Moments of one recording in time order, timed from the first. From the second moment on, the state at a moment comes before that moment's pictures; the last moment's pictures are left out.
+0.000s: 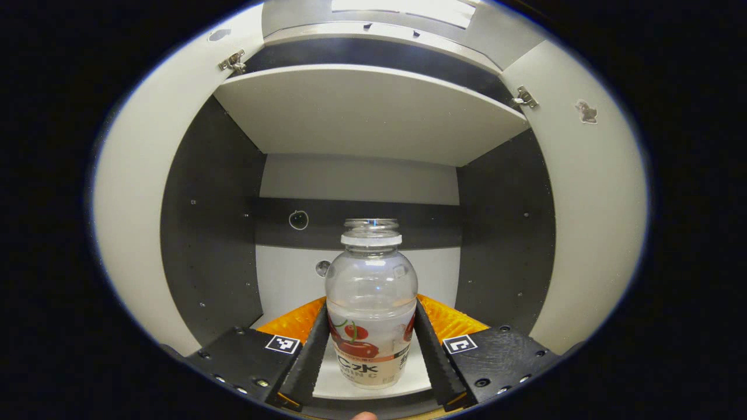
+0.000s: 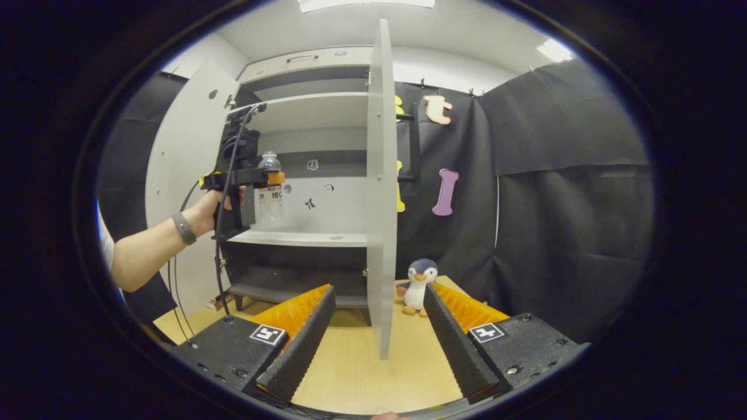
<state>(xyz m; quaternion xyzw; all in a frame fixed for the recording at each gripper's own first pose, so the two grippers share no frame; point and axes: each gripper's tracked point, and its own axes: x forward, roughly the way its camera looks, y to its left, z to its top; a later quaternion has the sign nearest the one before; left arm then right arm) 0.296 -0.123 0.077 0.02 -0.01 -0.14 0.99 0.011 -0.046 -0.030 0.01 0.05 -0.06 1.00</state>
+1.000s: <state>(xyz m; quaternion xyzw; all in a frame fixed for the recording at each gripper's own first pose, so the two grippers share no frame) 0.078 -0.120 -0.143 0.00 0.08 -0.16 0.98 -0.011 -0.019 0.005 0.00 0.03 -0.02 1.00</state>
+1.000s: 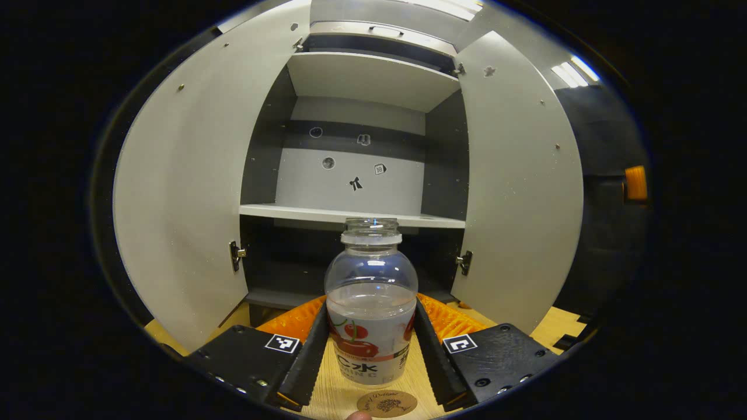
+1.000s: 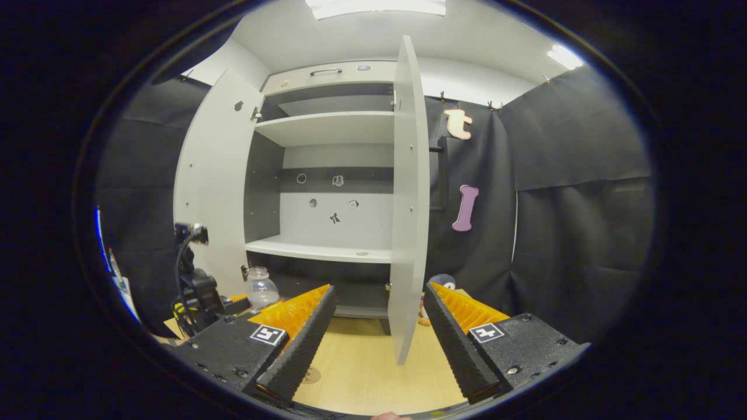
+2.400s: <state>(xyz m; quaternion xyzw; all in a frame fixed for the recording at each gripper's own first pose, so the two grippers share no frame) 0.043 -0.132 -0.256 0.03 0.07 -0.13 0.99 -0.002 -0.007 0.006 0.02 0.07 -0.02 1.00</state>
